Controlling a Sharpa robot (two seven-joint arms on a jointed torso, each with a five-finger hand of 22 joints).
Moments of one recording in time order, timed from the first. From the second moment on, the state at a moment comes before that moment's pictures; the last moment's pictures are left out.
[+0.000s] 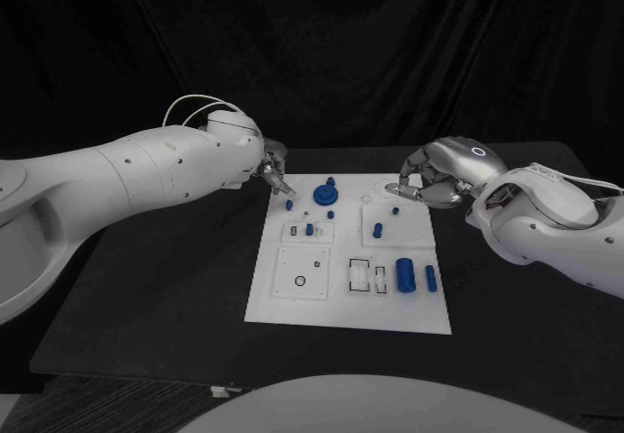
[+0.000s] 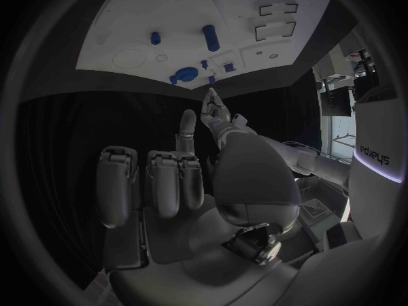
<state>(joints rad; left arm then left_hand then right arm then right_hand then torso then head) 1.39 -0.44 -0.21 0.92 -1.41 0.29 -0.23 1.10 -0.08 0.09 0.27 0.22 1.09 0.06 0.26 0.56 1.46 -0.02 1.55 1.30 1.46 -0.05 1.56 1.30 0.01 1.47 0.06 1.53 1.29 1.33 -0.92 -0.21 1.64 -1.62 -0.51 -0.16 1.09 -0.10 0.24 0.29 0.21 1.04 0.02 0.44 0.63 1.46 -0.05 1.58 1.32 1.47 -0.13 1.54 1.31 0.04 1.47 -0.01 1.51 1.30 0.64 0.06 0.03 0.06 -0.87</state>
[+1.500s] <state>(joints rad) 1.36 -0.42 -0.21 0.91 -1.41 0.31 -0.22 1.13 -0.05 0.09 0.27 0.28 1.09 0.06 0.24 0.58 1.46 -0.02 1.55 1.30 1.46 -0.05 1.56 1.30 0.01 1.47 0.06 1.53 1.29 1.32 -0.90 -0.21 1.63 -1.62 -0.49 -0.17 1.09 -0.10 0.24 0.28 0.23 1.04 0.02 0.44 0.63 1.46 -0.05 1.58 1.32 1.46 -0.12 1.54 1.31 0.04 1.47 -0.01 1.51 1.30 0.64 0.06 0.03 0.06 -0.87</state>
